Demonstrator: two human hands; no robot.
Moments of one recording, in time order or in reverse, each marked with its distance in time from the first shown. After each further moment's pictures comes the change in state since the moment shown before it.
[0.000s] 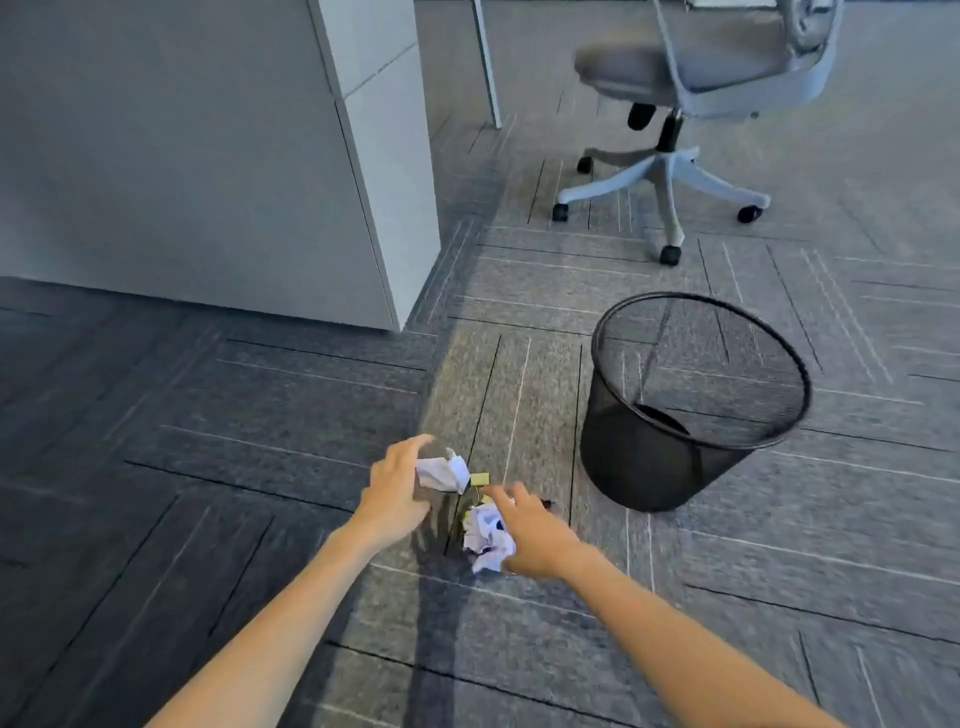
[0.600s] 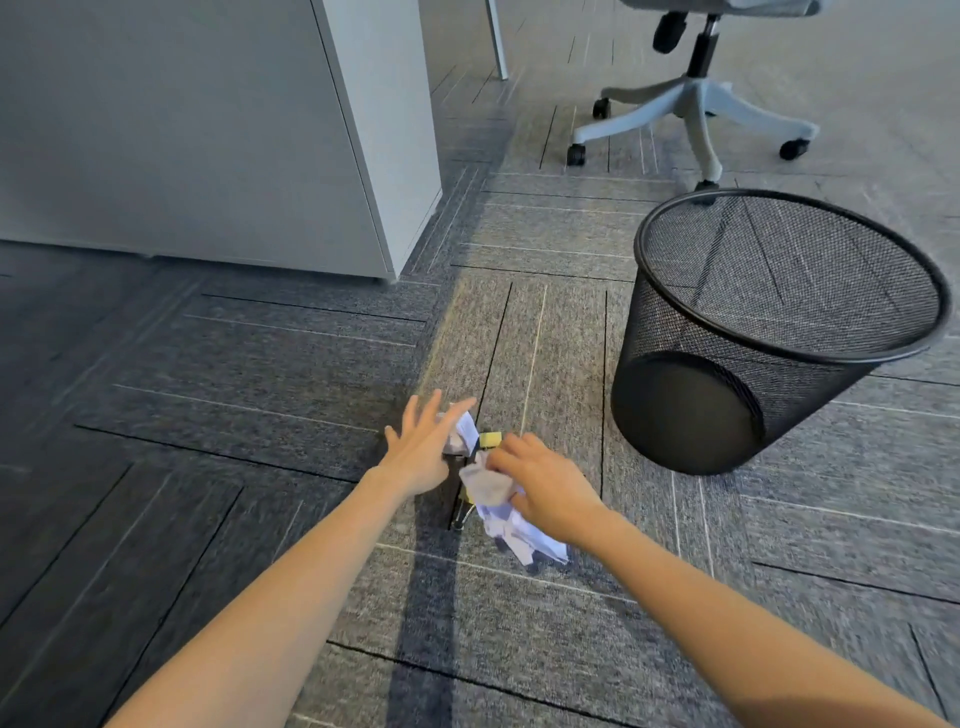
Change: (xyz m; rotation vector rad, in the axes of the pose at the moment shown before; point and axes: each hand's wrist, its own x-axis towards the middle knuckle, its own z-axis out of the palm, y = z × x) left_hand 0.084 -0.045 0.082 0.306 -0.152 0.101; right_hand 0.070 0.044 0.070 -0.134 0.373 -0.272
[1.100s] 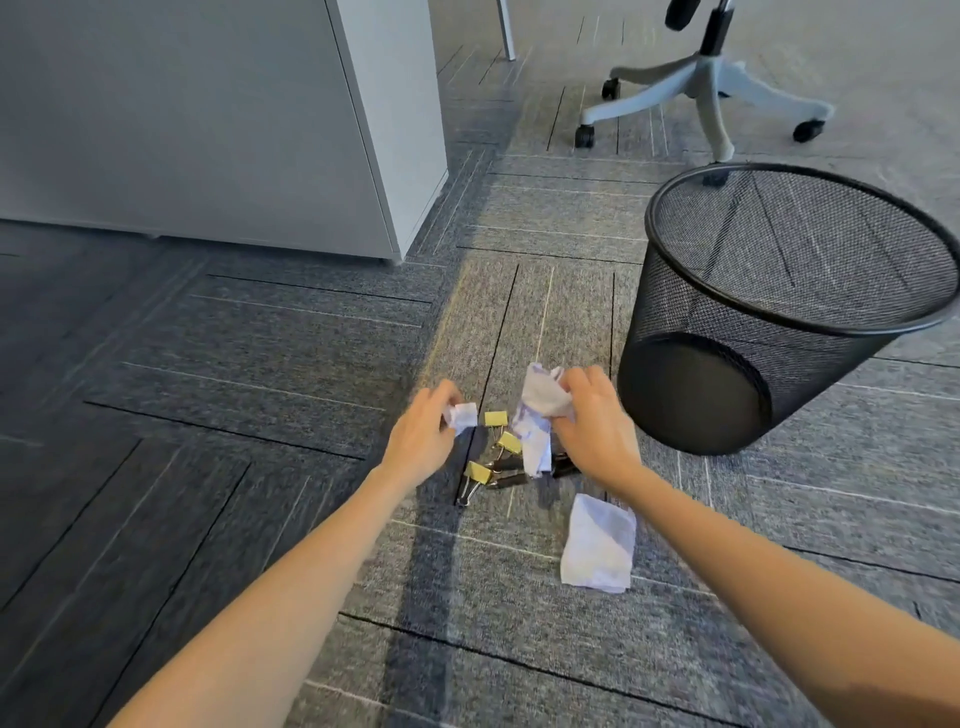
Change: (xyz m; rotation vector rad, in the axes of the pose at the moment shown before) left_hand -0.013 -0.001 0.014 -0.192 0.378 0.070; right_hand -0.001 0.025 -0.025 0.206 0.334 0.434
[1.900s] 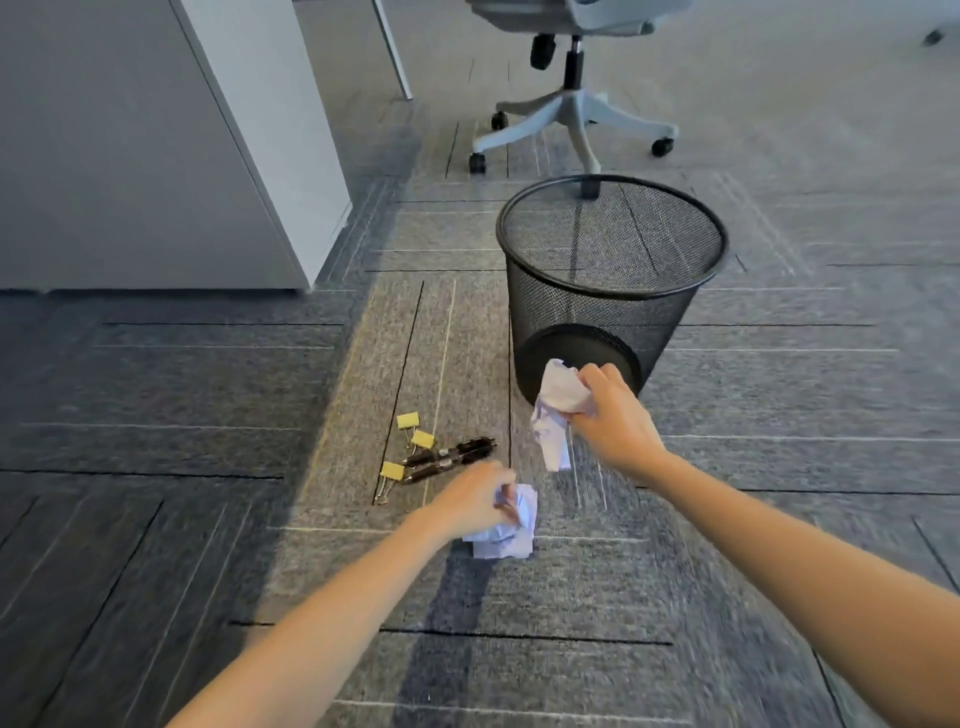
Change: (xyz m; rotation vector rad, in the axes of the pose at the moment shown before) left_hand -0.051 0.110 0.108 -0.030 -0.547 0.315; right_hand -0.067 0.083 -0.099 0.003 0.023 0.164
